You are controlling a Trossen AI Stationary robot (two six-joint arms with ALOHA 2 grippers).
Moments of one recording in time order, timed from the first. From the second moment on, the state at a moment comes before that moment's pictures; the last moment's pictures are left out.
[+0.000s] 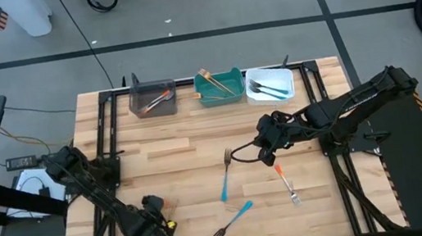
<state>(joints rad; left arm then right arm) -0.85 1.75 1.05 -0.87 -0.10 -1.93 0.26 1.24 1.01 -0.68 0.37 0.74</state>
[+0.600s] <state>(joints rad) -0.42 1.39 1.05 -1.22 -0.52 -1.44 0.19 1.24 1.01 -0.68 0.55 0.75</state>
